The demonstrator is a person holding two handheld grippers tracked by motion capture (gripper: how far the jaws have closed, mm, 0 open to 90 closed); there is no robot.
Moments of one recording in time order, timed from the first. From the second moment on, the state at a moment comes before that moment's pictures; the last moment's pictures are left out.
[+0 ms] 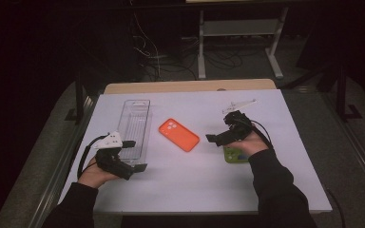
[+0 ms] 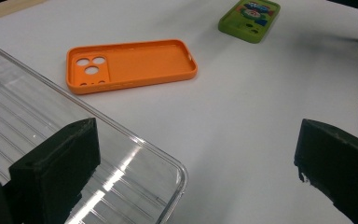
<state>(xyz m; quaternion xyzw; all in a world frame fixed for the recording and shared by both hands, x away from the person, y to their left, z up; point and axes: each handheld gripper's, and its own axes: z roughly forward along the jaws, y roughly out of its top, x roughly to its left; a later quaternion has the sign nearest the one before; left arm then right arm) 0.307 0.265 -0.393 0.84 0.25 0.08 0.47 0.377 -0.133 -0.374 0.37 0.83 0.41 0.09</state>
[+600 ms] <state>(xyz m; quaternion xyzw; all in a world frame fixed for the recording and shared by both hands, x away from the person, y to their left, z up) 0.307 0.266 -0.393 0.84 0.26 0.08 0.47 0.399 -0.105 -0.367 0.36 0.84 0.40 0.09</state>
